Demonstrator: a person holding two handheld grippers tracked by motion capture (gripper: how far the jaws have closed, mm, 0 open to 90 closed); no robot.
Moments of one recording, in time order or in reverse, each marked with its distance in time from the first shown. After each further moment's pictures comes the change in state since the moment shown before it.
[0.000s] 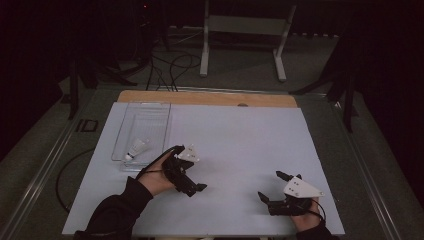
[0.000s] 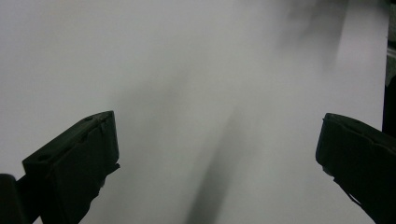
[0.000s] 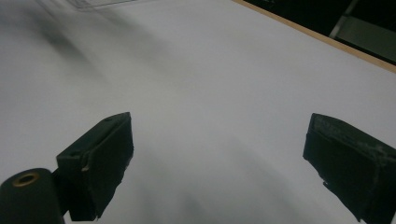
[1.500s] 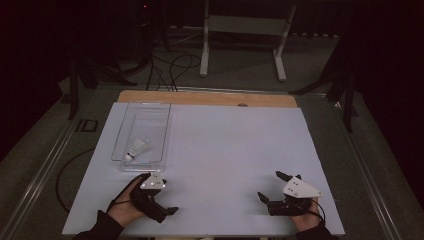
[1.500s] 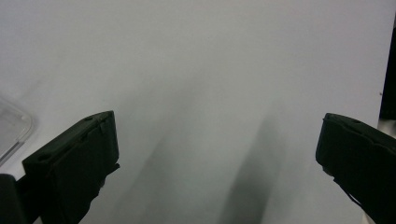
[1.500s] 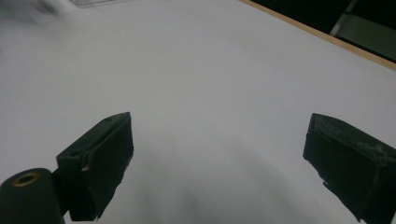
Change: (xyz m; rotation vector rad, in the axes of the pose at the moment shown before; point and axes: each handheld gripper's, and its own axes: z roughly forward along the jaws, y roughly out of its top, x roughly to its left) left arm -0.018 -0.108 -0.022 -0.032 0.048 -0.095; right arm 0.001 -0.001 0.001 0.011 0.001 0.000
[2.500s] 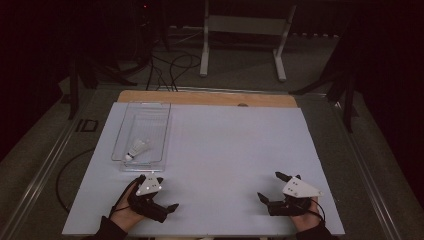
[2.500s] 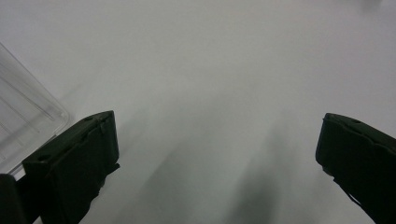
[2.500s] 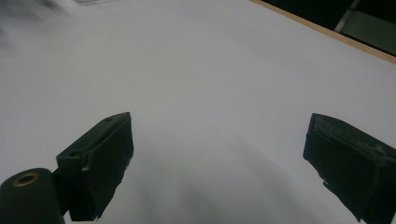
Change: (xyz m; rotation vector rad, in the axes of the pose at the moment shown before) left arm -0.006 -0.010 0.001 -0.109 0.118 -0.041; right arm -0.001 -0.002 0.001 0.008 0.011 0.004
